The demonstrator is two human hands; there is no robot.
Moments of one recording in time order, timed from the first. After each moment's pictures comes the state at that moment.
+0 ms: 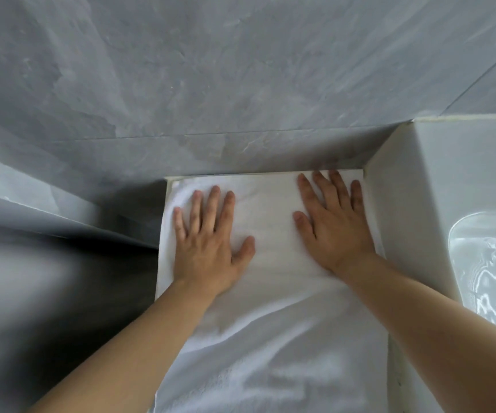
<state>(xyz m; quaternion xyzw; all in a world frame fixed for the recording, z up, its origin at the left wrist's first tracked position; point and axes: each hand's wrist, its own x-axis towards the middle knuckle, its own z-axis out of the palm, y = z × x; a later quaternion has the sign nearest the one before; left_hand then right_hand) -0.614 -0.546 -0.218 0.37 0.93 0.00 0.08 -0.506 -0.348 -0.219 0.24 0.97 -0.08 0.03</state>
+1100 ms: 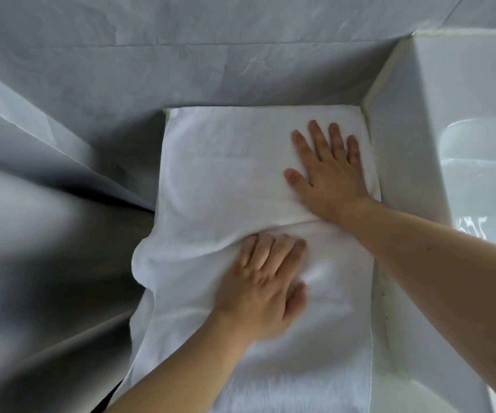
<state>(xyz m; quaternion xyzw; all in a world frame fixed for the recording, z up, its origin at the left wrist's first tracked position) -0.452 -0.594 -0.214 0.56 0.83 0.07 0.05 -0.476 -0.367 -0.217 0.22 0.97 -0.07 0.10</state>
